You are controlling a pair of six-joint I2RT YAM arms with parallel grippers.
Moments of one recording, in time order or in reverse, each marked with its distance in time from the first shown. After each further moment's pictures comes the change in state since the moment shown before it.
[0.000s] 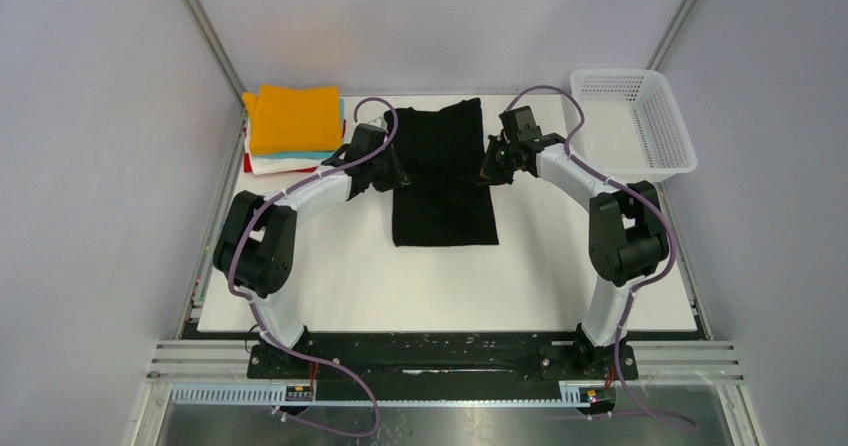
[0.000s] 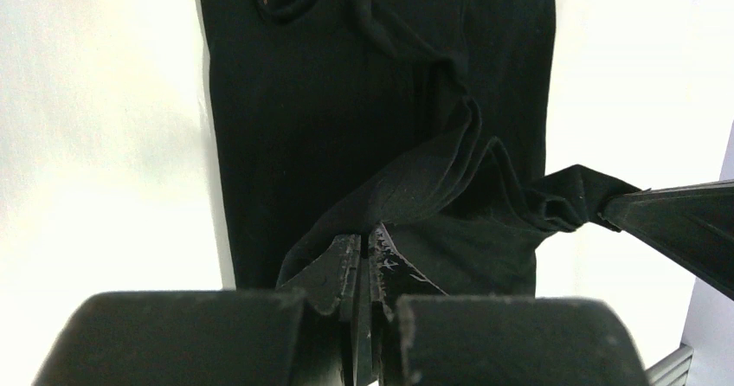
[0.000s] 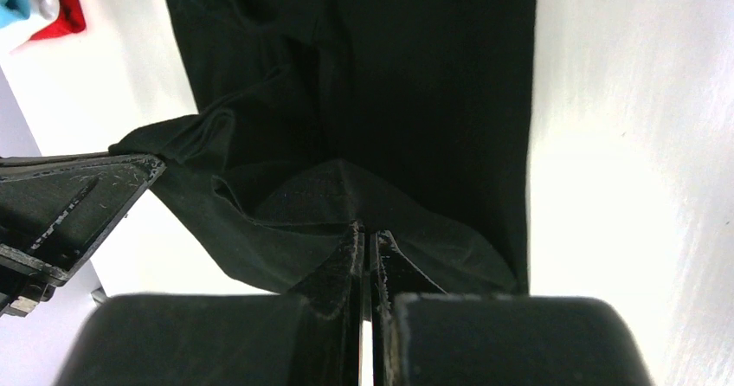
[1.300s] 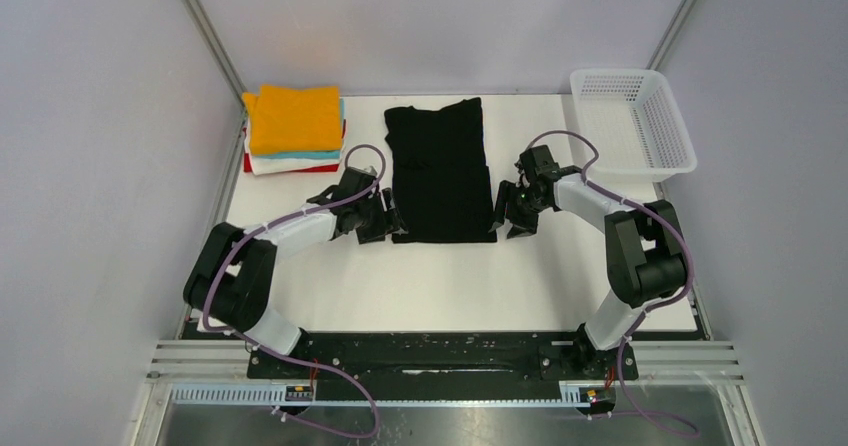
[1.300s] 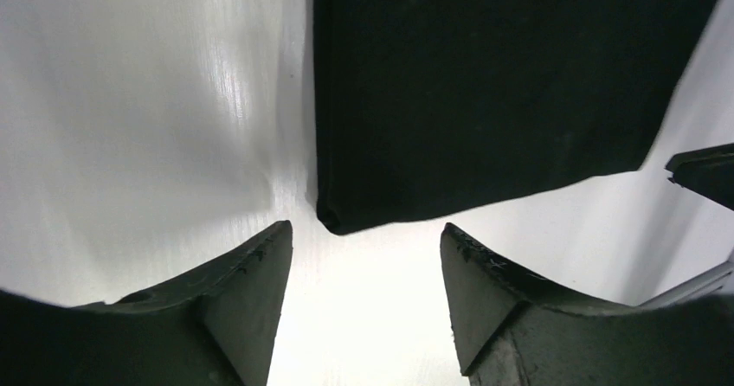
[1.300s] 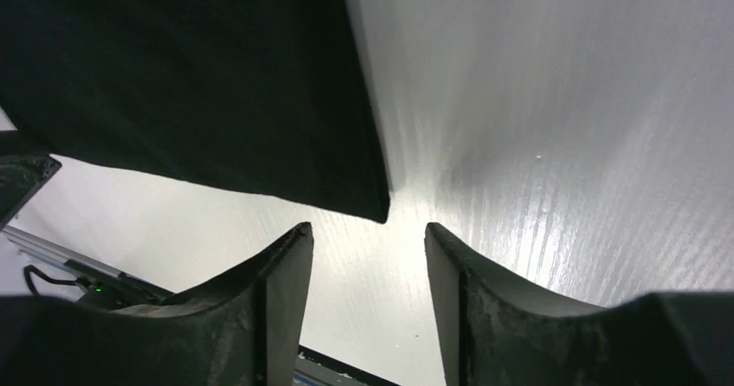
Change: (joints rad) left arm -0.025 -0.209 -0.369 -0.063 0.058 -0.032; right arm -0.050 -0.153 -0.351 -0.105 -0.062 -0.105
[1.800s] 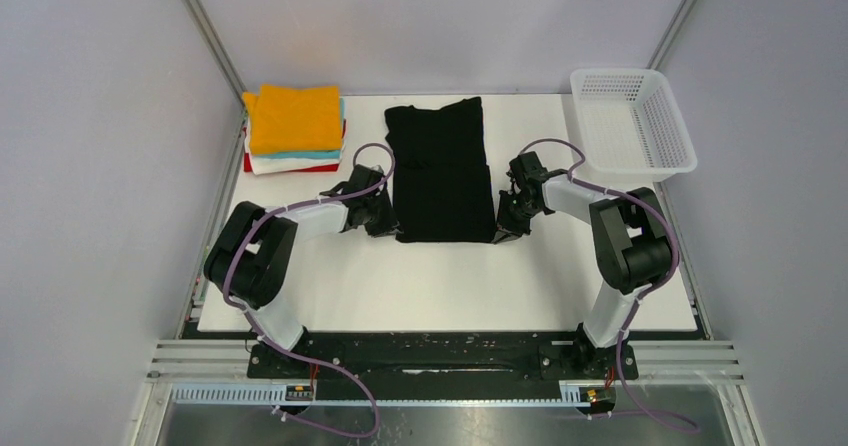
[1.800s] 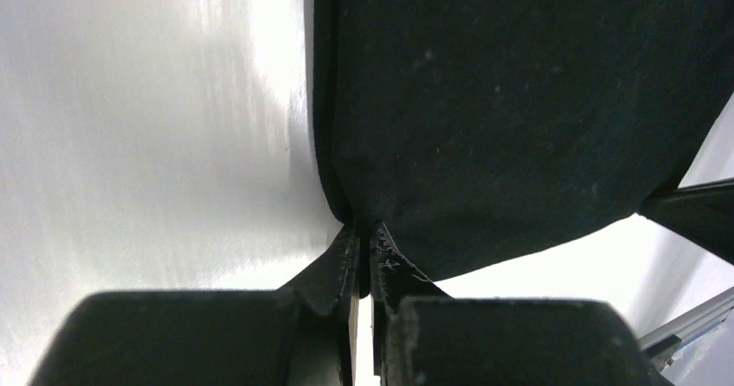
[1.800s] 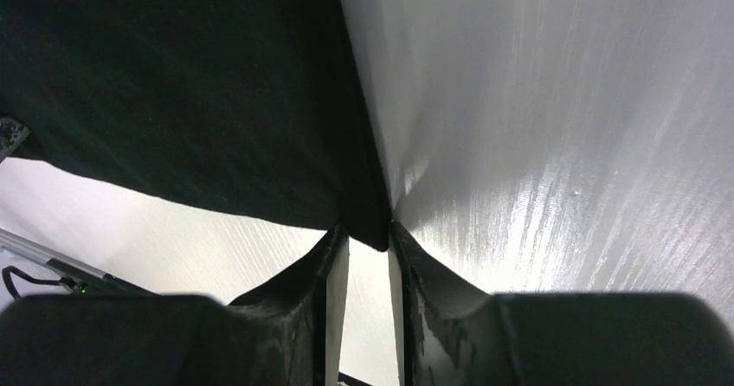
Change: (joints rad) left arm -0.005 0.121 0.041 0.076 -0.003 -0.005; right arm 0.033 0.080 0.000 0.030 0.010 0.008
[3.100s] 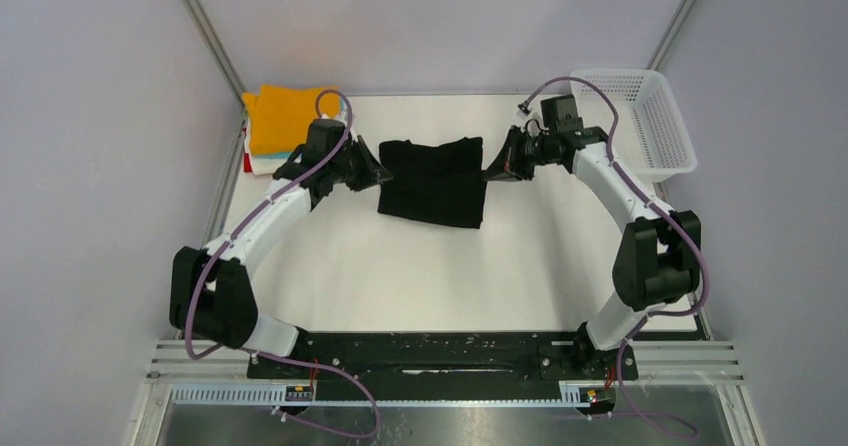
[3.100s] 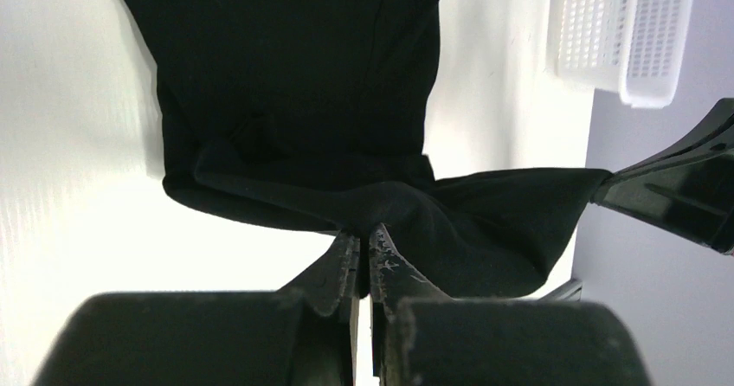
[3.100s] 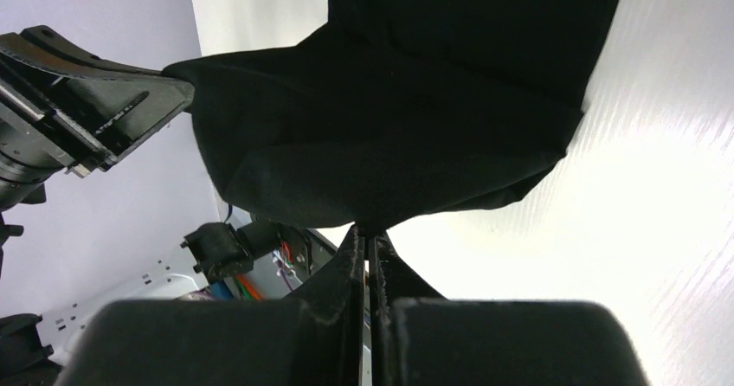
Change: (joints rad) left arm 0.123 -0.274 0.221 -0.186 0.108 -0.008; right arm -0.109 -0.145 0.314 -0.092 -0.362 0.015
